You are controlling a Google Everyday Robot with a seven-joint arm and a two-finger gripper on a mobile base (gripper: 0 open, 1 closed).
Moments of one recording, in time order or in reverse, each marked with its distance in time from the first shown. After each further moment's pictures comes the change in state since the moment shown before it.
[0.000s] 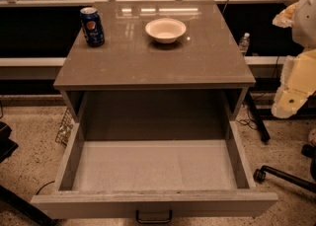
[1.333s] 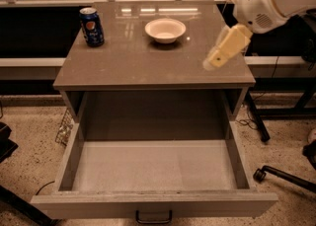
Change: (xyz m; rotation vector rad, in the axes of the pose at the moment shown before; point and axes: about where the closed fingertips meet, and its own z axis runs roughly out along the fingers) arm -0.105 -0.101 0.061 0.120 -0.481 -0.011
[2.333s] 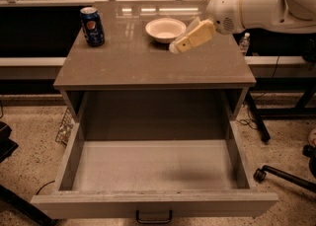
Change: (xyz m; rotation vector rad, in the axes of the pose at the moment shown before) arm -0.052 -0.037 0.057 0.060 -0.412 0.097
